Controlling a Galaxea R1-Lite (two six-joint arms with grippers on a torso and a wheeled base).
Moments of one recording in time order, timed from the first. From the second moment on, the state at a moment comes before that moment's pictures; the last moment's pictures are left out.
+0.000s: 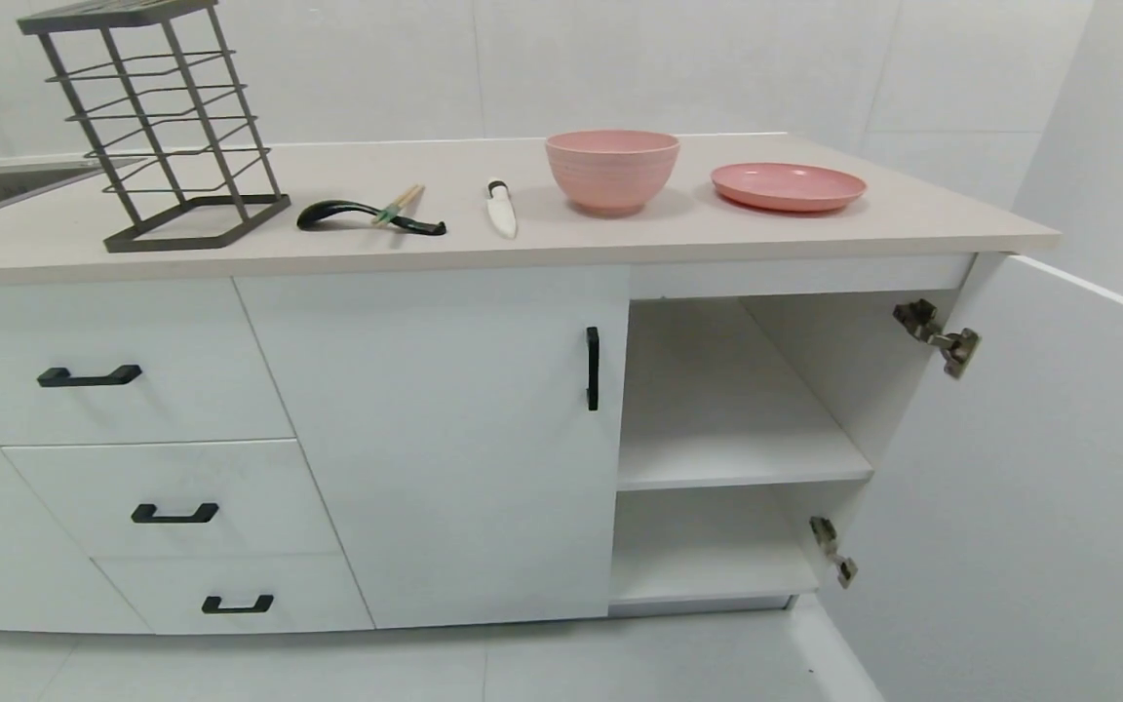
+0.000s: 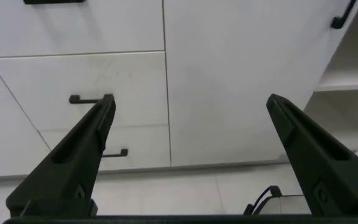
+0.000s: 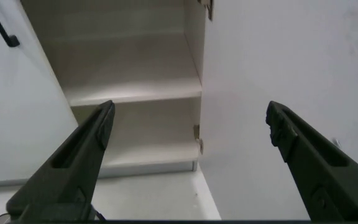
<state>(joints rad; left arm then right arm) 0.01 0.00 0.00 0.00 -0.04 0.01 0.00 0.01 0.00 0.00 -0.01 0.02</state>
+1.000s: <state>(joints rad) 0.00 0.00 0.00 0.00 -0.03 0.01 0.00 0.01 0.00 0.01 -0.01 0.02</state>
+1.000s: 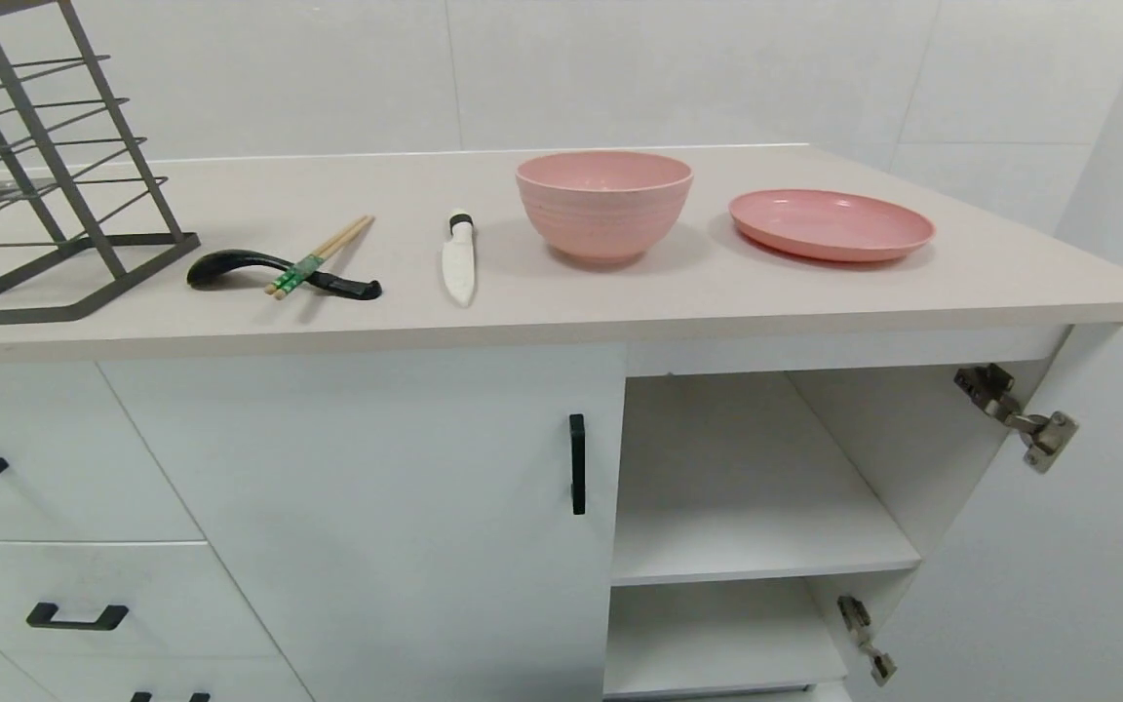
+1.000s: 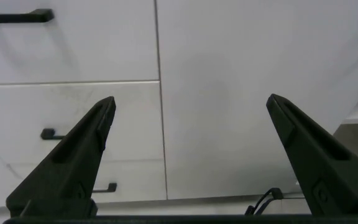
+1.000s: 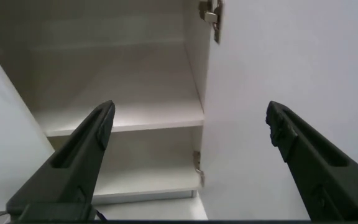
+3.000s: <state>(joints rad) 0.00 0.00 0.00 0.00 -0.03 0.00 0.00 0.01 0.00 0.00 -0.01 0.02</state>
